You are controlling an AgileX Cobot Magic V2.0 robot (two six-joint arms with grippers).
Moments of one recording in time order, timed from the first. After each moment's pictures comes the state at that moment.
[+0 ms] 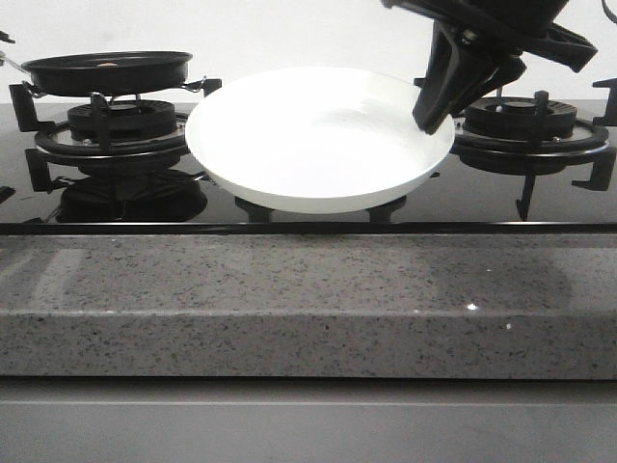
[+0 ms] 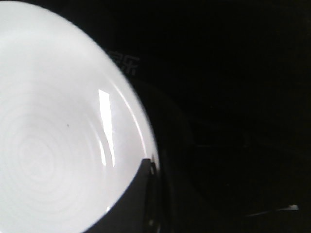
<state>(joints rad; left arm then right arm) 0.35 1.85 -1.30 -1.50 0.93 0.46 0.30 1.60 -1.30 0.35 0.78 -0.04</state>
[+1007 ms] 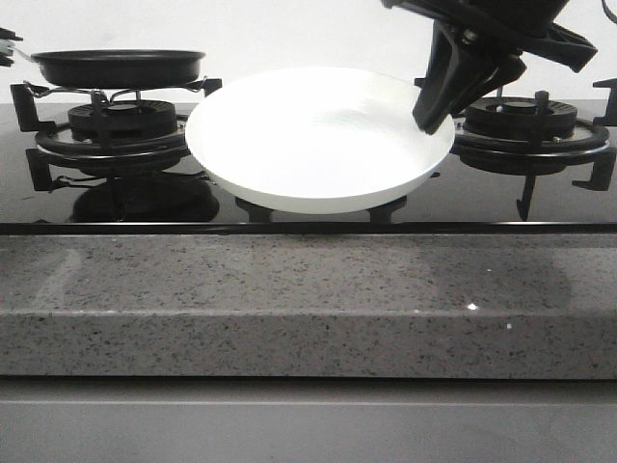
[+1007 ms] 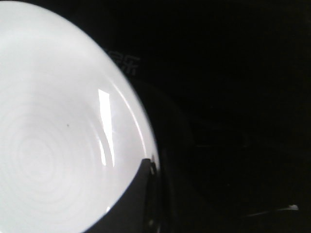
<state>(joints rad) 0.35 1.85 -1.30 -1.58 1.06 0.46 0.30 1.60 -1.30 0.35 0.78 -0.04</state>
